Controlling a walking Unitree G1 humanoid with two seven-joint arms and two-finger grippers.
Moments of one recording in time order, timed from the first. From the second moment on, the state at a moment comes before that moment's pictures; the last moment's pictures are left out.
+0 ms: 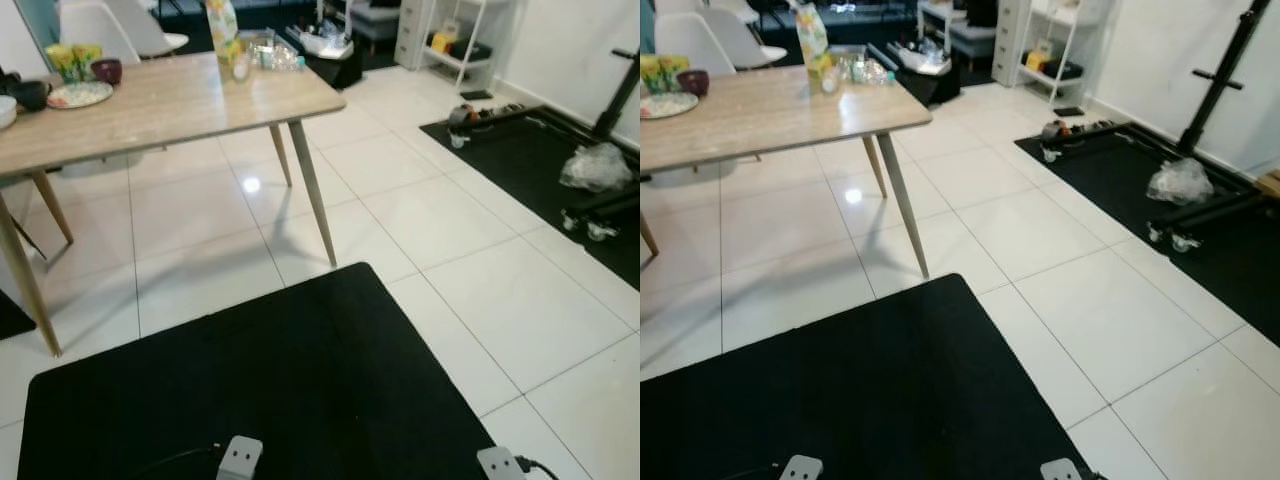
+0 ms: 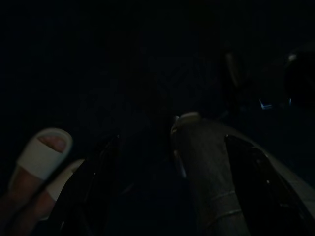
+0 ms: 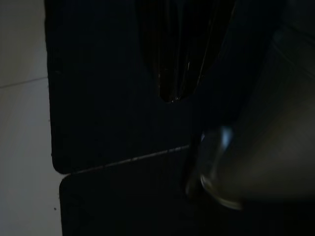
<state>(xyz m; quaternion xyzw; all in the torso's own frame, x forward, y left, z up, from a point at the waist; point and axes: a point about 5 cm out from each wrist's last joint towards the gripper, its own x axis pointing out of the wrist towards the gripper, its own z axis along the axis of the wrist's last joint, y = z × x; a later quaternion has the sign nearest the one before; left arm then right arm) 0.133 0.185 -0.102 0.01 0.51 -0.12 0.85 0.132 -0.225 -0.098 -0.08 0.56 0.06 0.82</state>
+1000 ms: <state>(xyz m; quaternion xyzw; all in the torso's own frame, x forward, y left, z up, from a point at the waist) 0.126 0.192 -0.104 0.03 0.52 -0.11 0.84 0.114 -0.224 -0.104 -0.09 0.58 0.06 0.81</state>
